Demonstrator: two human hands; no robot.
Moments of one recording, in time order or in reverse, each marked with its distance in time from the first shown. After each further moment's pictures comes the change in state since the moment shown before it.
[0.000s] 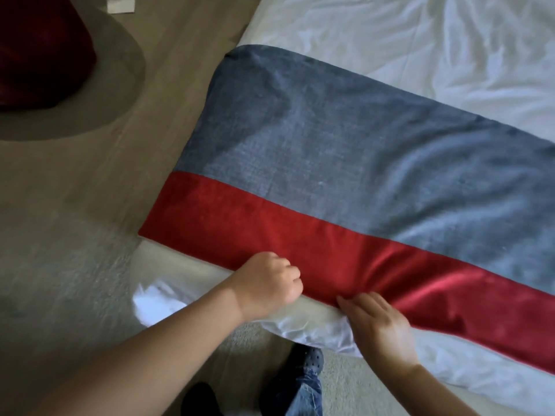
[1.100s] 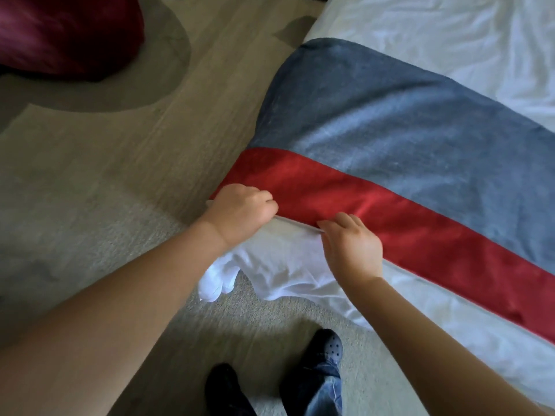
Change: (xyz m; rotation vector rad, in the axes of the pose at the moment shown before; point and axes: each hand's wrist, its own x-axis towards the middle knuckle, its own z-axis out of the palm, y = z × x) left_hand -0.126 -0.093 -0.032 0.186 0.057 -0.394; right_hand 0.124 -0.143 0.039 -0.101 -0.055 0.075
